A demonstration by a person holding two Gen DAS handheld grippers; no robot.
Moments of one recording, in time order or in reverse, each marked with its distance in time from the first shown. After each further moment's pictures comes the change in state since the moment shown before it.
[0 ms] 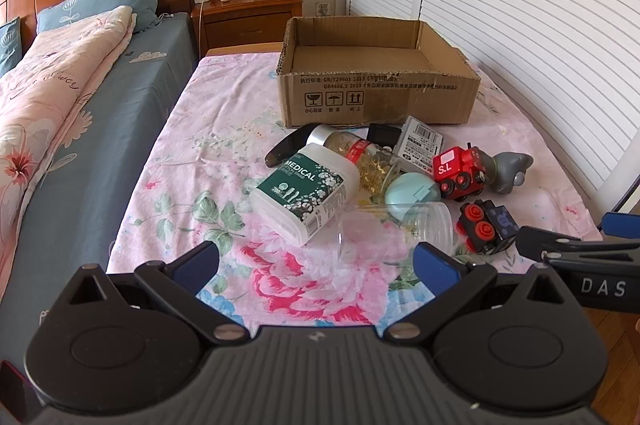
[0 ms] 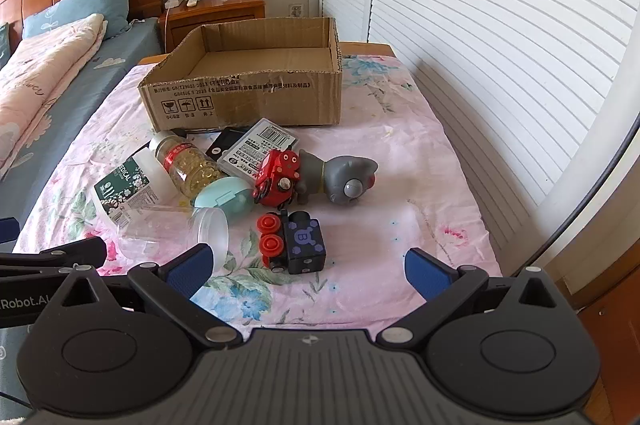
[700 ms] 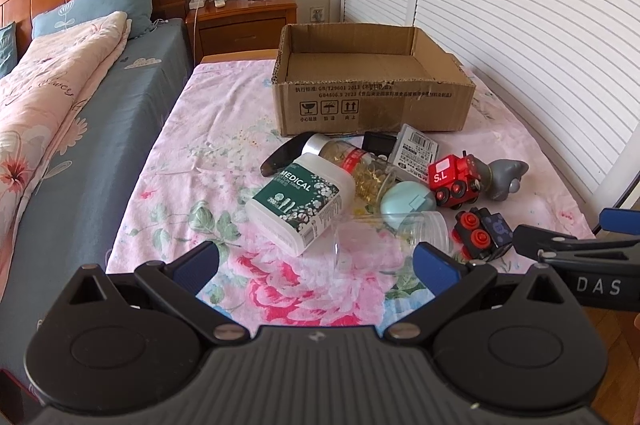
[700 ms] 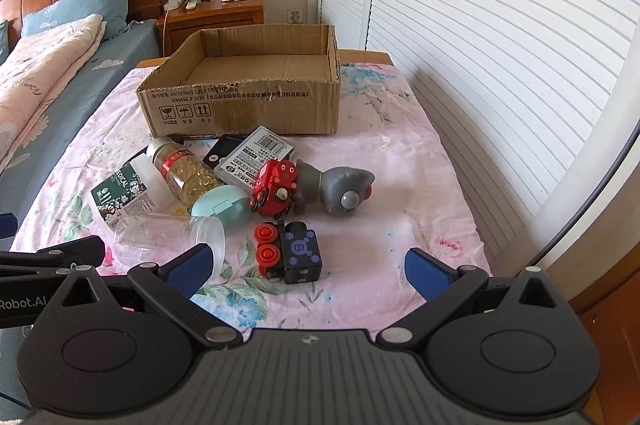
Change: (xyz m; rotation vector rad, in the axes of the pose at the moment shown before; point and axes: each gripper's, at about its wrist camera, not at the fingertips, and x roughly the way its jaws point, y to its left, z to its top) left arm 0.000 0.002 0.004 0.005 -0.018 -0.019; right arm -0.001 0.004 0.005 -0.024 -0.023 -0.026
